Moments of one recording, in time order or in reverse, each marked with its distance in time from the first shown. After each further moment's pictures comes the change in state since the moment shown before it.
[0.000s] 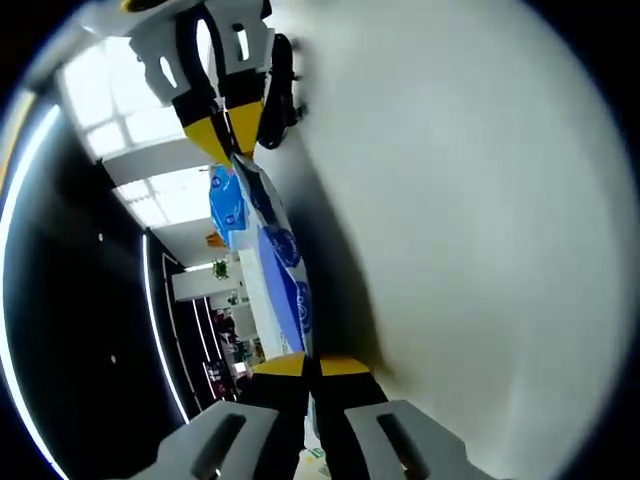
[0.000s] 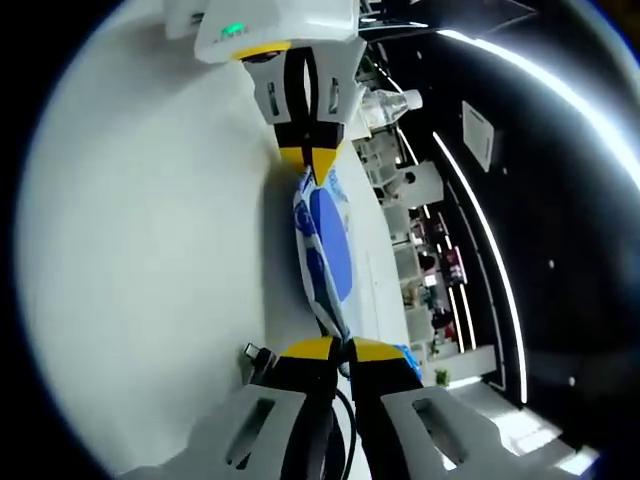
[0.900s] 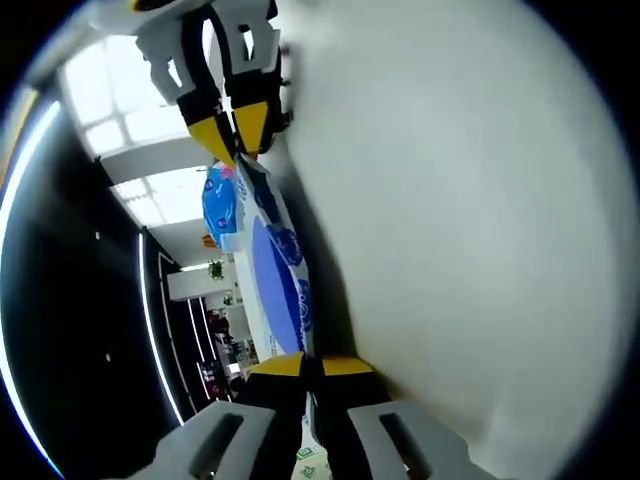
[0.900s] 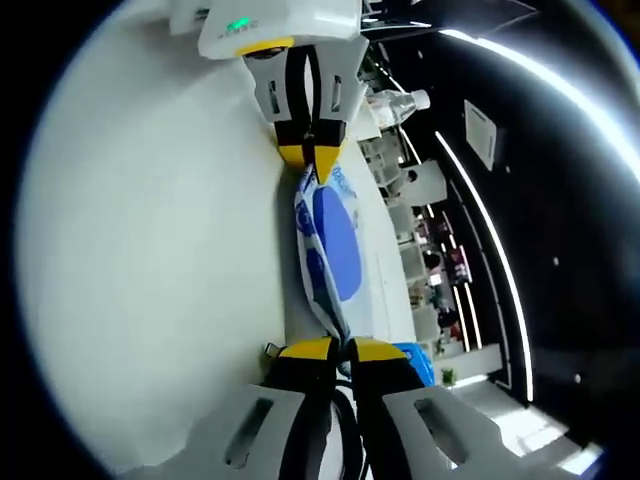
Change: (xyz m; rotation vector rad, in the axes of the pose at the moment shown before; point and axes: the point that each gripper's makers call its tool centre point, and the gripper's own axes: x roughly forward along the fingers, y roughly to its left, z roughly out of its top) left arm -0.002 -0.013 0.004 -0.020 -0.008 -0.020; right arm -0.001 0.012 -0.002 0.032 -0.007 0.023
